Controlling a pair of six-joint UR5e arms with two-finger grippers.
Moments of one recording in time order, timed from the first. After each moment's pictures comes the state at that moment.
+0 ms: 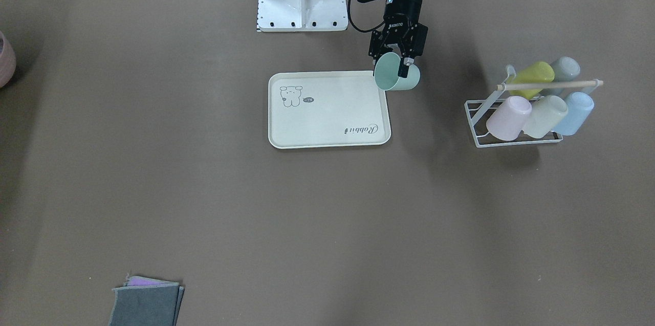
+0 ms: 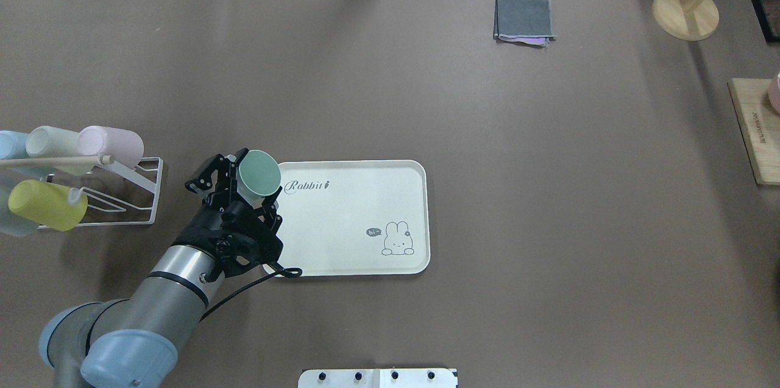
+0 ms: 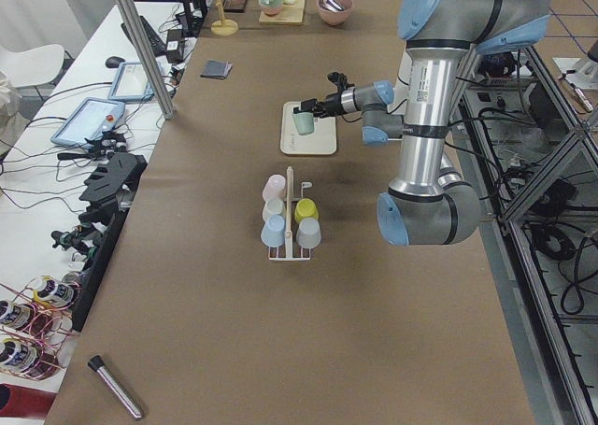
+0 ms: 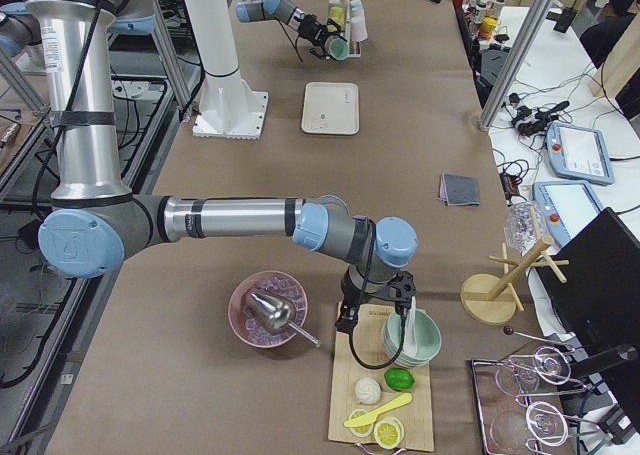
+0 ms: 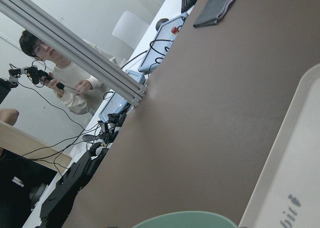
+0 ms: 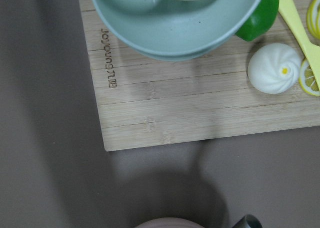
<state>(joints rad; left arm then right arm) -0.14 -1.76 -1.94 -2.36 -0.66 -0.09 1.56 -1.53 1.59 -1.92 2.30 -0.04</state>
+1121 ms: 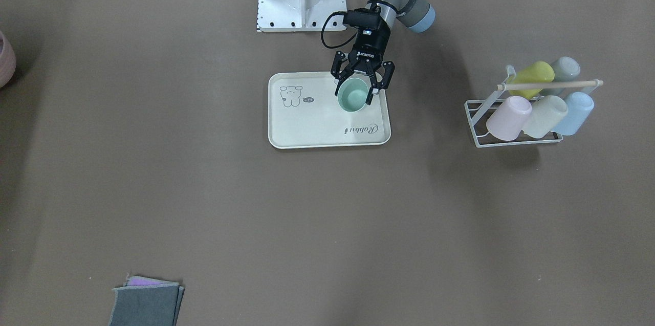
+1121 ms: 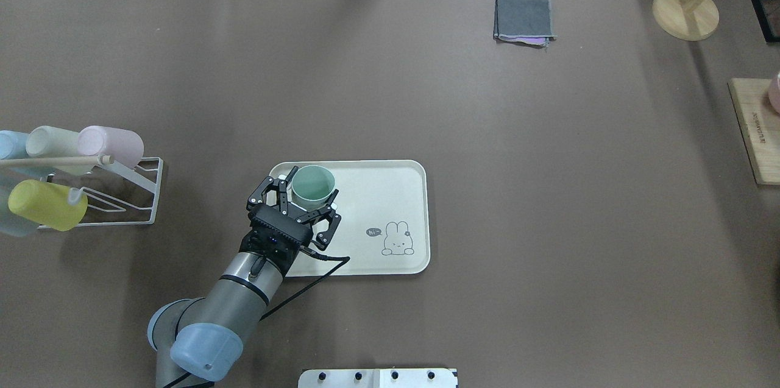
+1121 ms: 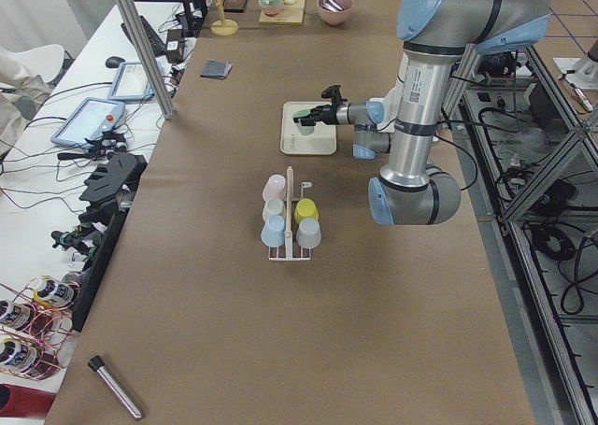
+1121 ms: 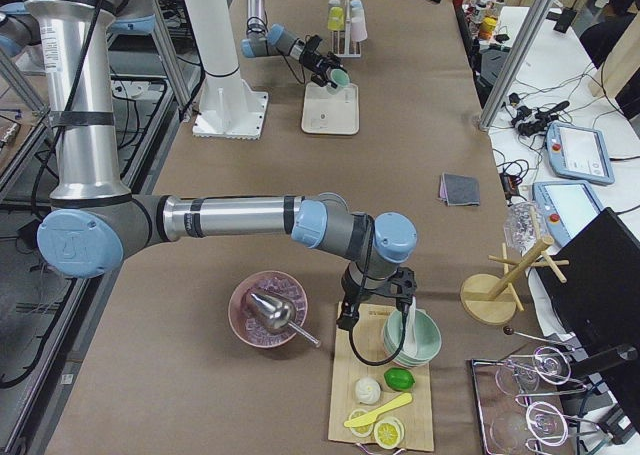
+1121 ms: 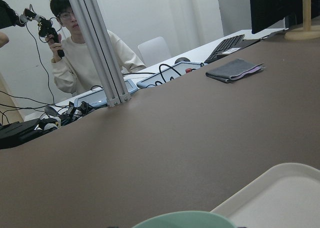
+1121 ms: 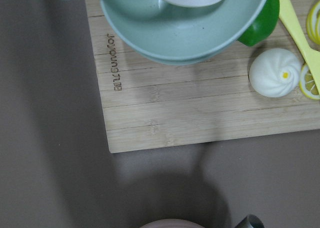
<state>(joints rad) -0.13 -1.97 -1.55 -2.75 -0.65 -0.49 1.57 -1.53 1.61 -1.91 2.31 -0.03</state>
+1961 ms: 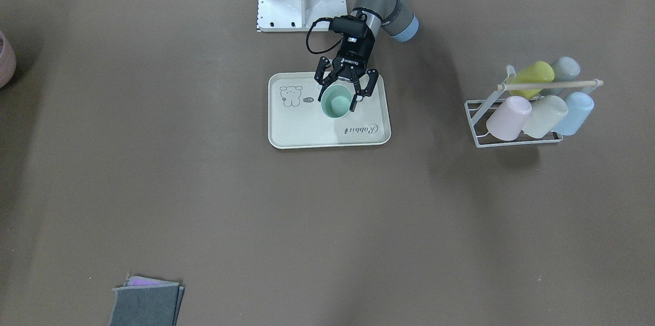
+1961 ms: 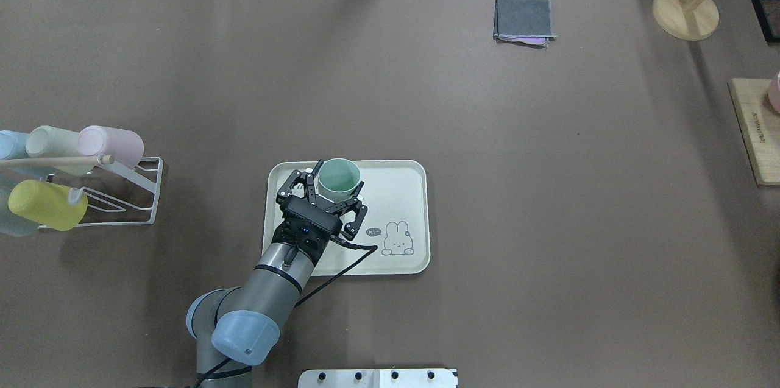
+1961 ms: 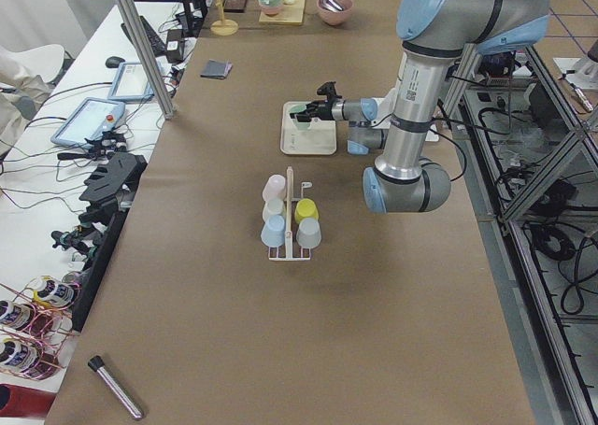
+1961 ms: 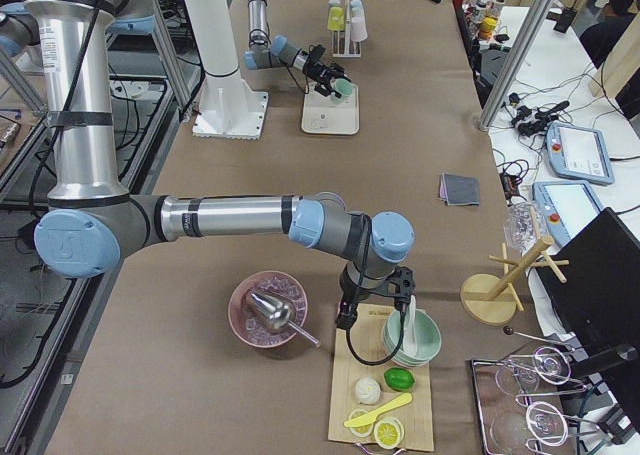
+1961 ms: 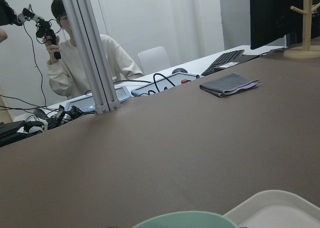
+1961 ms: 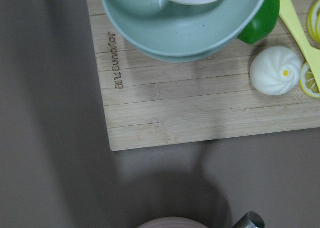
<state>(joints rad) -0.15 -2.10 -1.40 -2.79 -0.65 -0.49 1.57 -1.54 1.62 -1.91 2.31 -0.03</state>
